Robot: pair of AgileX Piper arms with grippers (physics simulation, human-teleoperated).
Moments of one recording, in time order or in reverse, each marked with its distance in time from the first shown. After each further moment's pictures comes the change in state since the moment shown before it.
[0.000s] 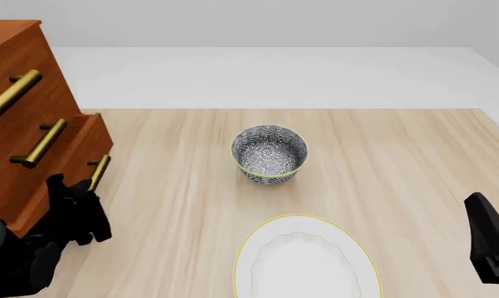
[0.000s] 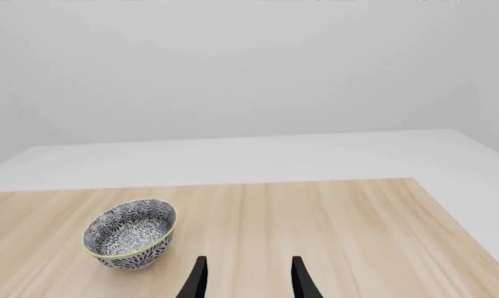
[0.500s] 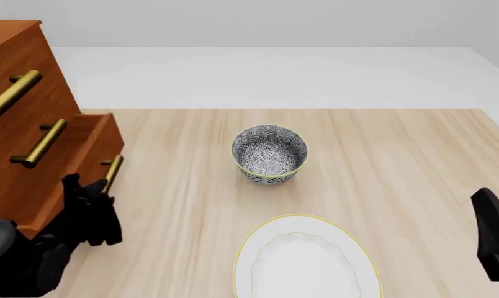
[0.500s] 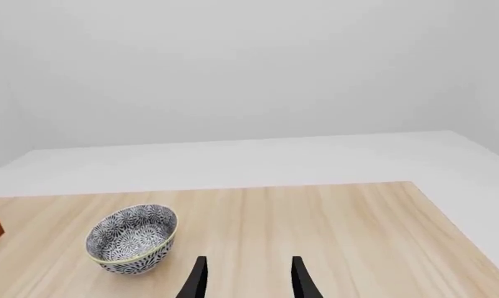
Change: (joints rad) left arm -0.087 -0.012 0.008 0.009 0.000; right arm -0.002 -0.003 -0.039 0.035 0.004
